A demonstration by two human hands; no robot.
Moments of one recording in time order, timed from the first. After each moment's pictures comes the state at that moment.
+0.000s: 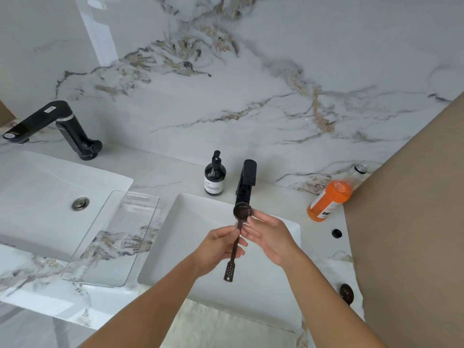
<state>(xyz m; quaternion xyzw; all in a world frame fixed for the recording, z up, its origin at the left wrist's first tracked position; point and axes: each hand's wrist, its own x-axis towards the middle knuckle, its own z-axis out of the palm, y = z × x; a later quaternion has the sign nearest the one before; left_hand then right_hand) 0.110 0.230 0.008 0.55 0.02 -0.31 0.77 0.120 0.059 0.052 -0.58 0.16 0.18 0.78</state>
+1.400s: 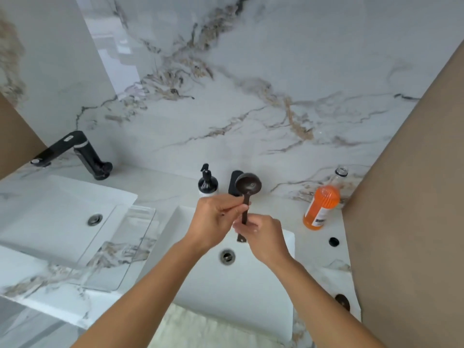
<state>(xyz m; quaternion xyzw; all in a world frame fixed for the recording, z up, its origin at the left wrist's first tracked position) 0.105 0.173 0.140 0.84 -0.21 0.16 0.47 0.093 0.029 0.104 -0.84 -0.02 0.00 0.54</state>
